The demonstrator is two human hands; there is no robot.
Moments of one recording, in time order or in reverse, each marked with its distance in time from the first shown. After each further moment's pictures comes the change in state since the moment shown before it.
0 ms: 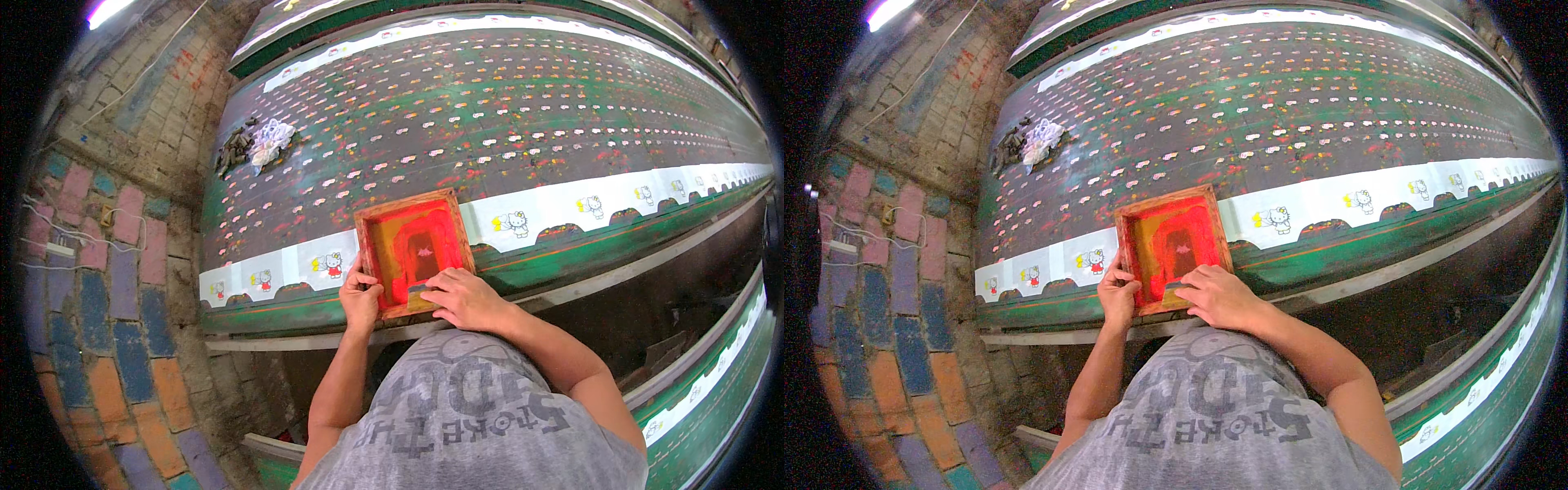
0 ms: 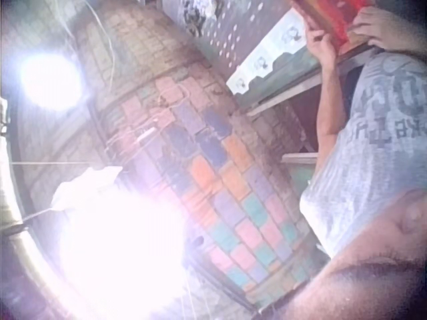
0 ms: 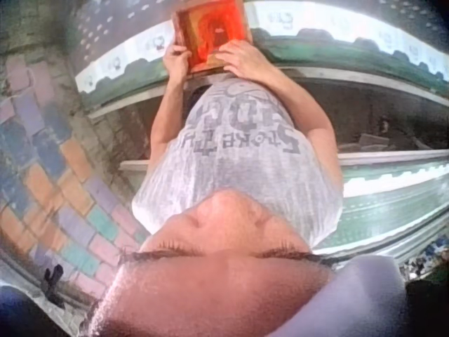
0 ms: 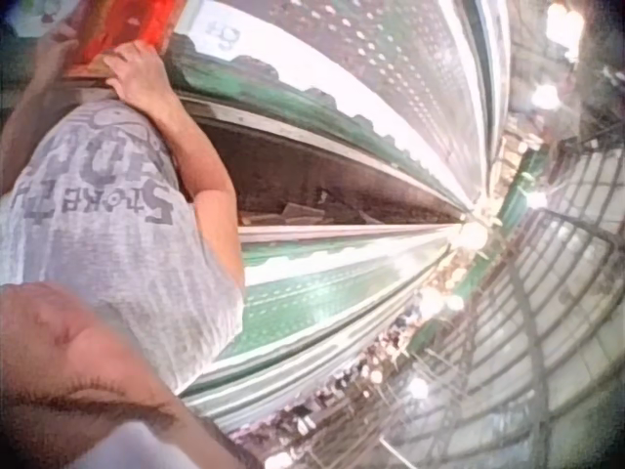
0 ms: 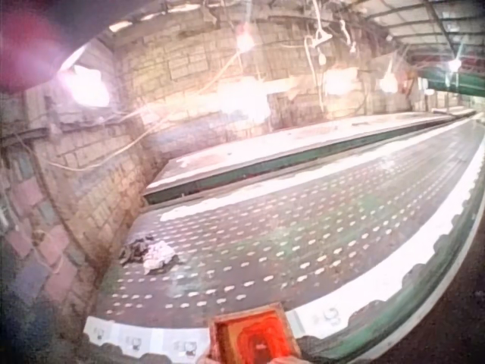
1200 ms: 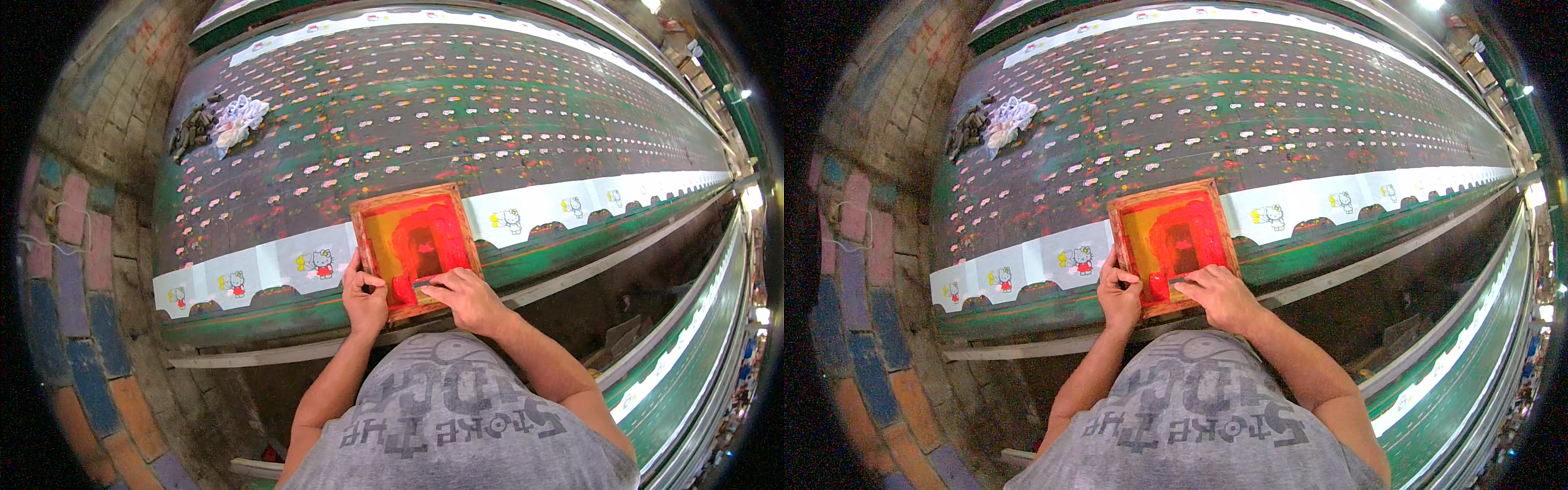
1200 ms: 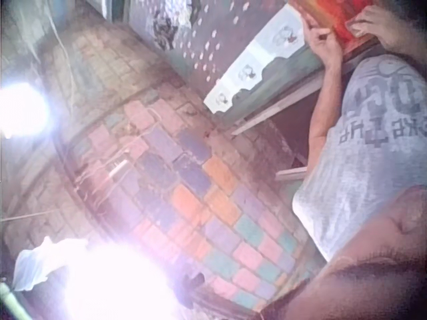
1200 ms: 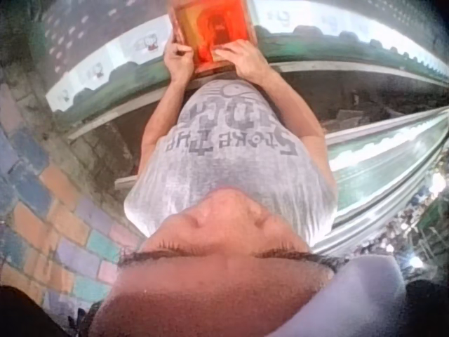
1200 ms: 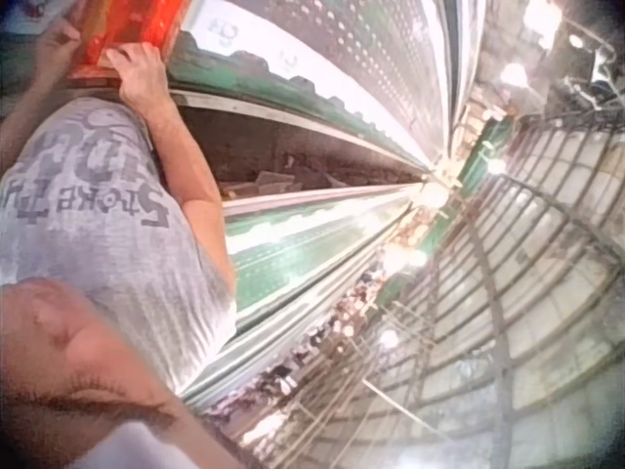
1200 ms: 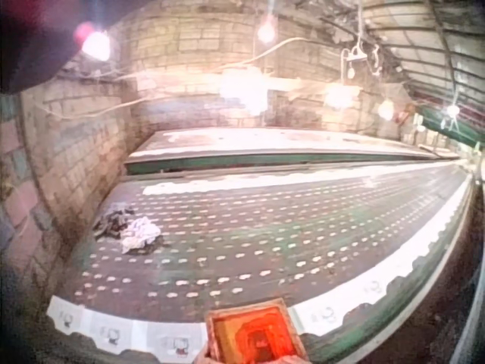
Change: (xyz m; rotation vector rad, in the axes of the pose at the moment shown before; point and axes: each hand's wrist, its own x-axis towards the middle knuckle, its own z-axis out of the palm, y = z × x) left_hand -0.003 -0.005 0.005 0.138 -0.018 0.145; right_hand 0.021 -0.033 0.017 -0.104 -0.073 0.254
